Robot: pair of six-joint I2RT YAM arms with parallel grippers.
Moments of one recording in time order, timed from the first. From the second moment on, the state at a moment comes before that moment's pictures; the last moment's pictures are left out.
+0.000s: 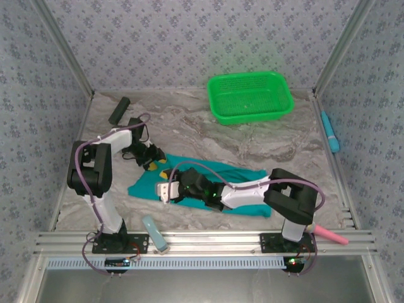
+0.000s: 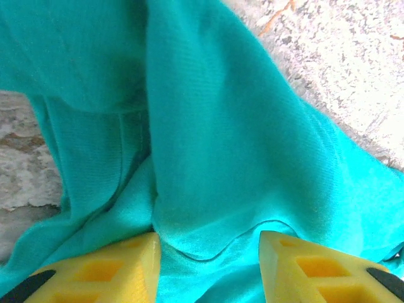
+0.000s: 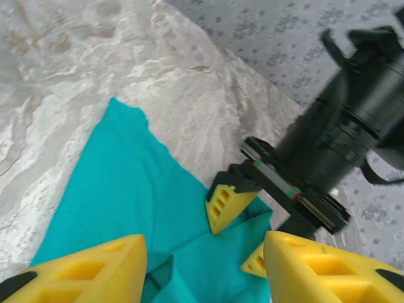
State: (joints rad) left arm -0.15 1.84 1.14 -0.80 0.49 -0.52; right arm 1.17 1.74 0.85 0.56 0.05 -0.76
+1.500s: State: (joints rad) left arm -0.27 1.55 1.13 -0.90 0.42 -0.54; right arm 0.57 1.15 1.03 -0.48 0.21 0.30
